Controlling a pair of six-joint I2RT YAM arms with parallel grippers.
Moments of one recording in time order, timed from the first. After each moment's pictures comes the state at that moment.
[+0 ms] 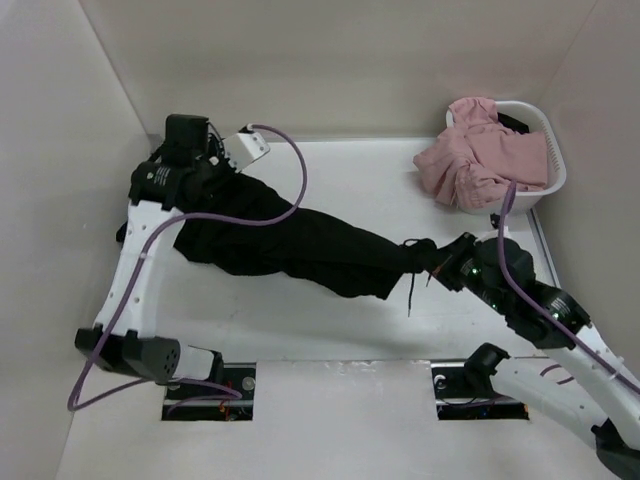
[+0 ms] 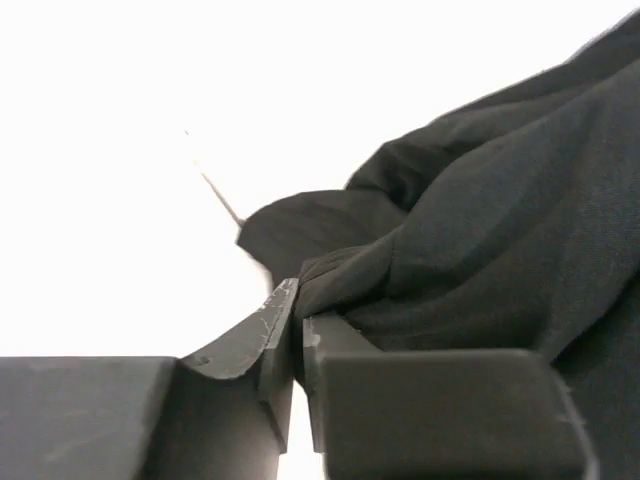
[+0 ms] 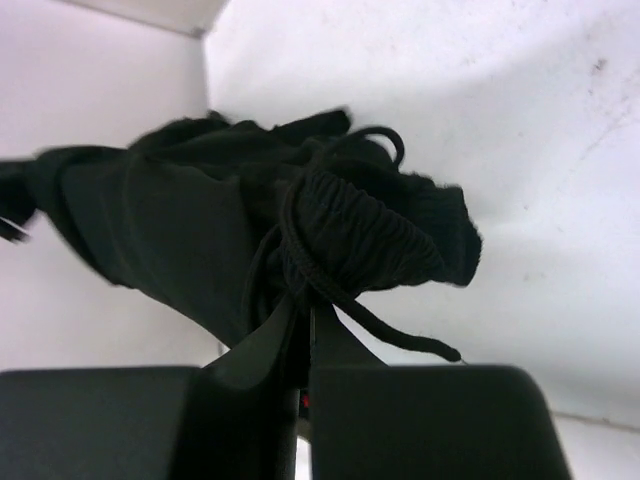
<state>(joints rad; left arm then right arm) -0.19 1.33 1.64 -0.98 -0.02 0.82 0.68 0.61 0.91 -0.71 0.20 1.15</state>
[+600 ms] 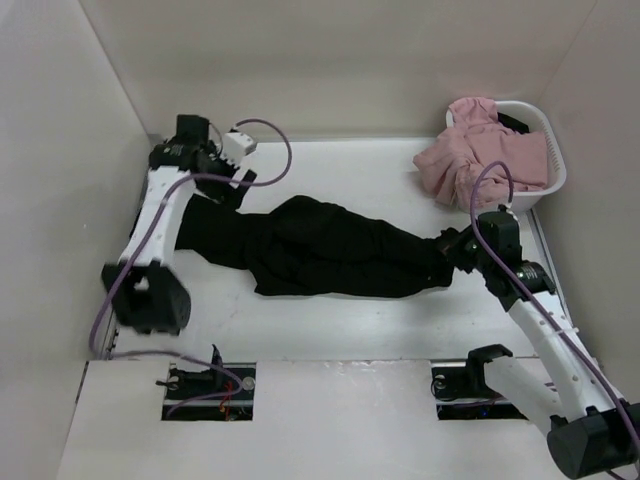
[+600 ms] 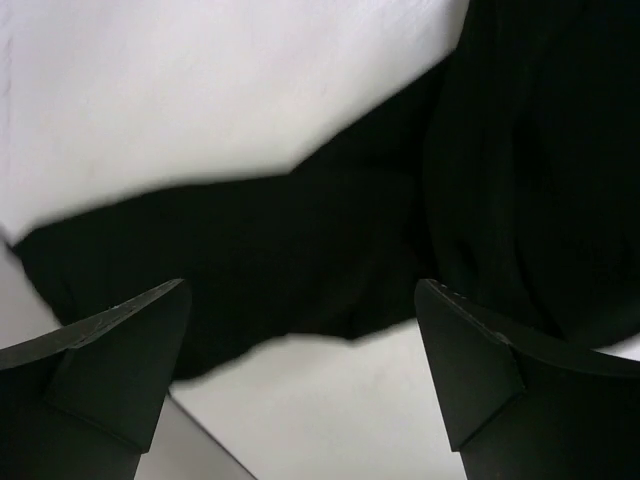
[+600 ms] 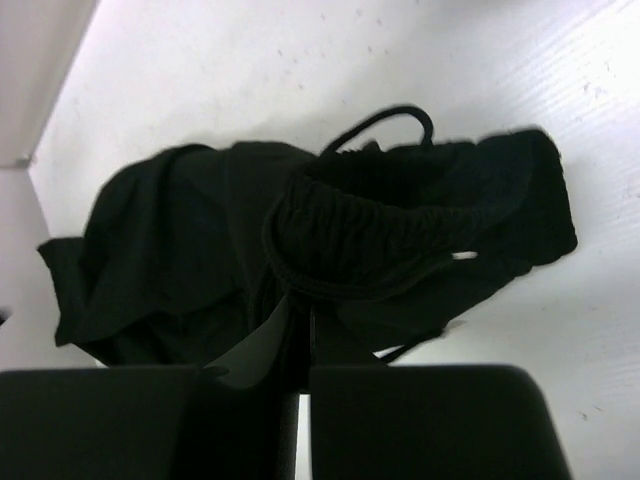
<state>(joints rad) -0.09 1.79 1.76 -1.00 0.20 0.58 0.21 0.85 0.80 -0.58 0.06 0.94</state>
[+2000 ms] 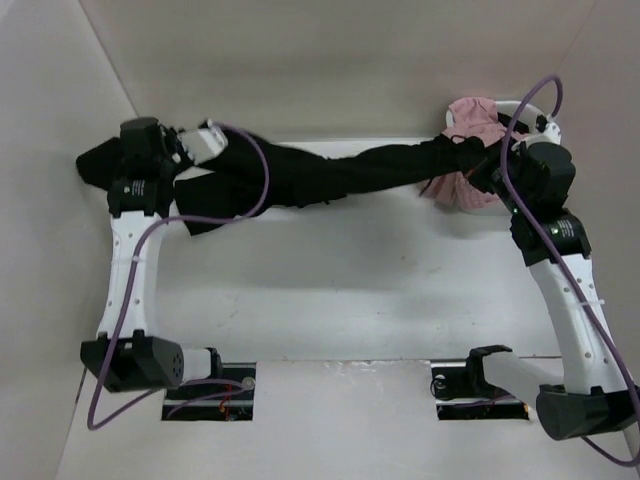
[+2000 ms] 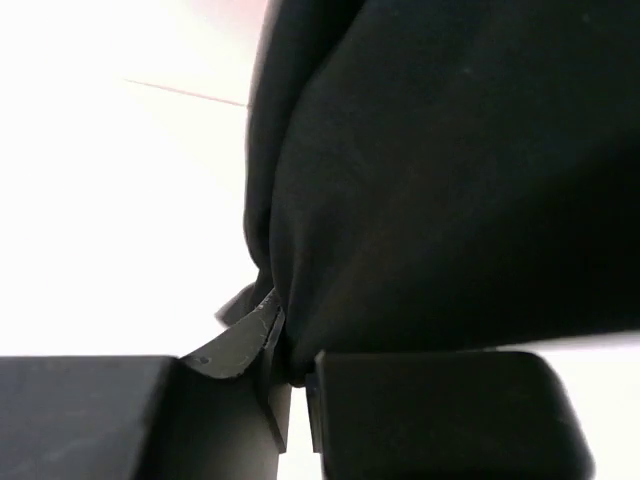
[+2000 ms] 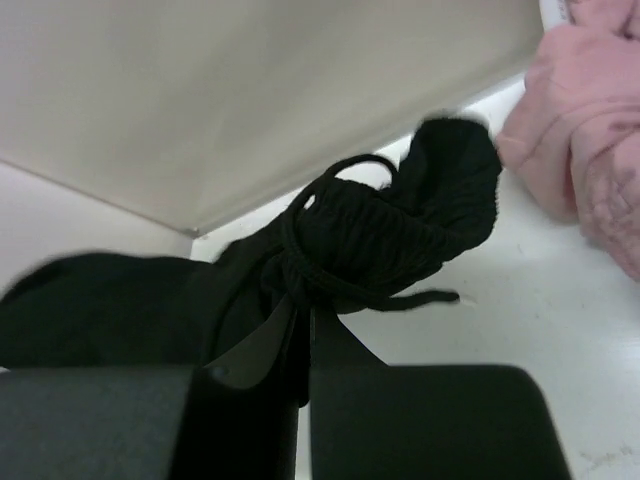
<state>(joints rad) 0.07 1.37 1.58 -0.57 -0.02 1.07 0.12 1.08 1.35 -0.42 -0.05 0.71</state>
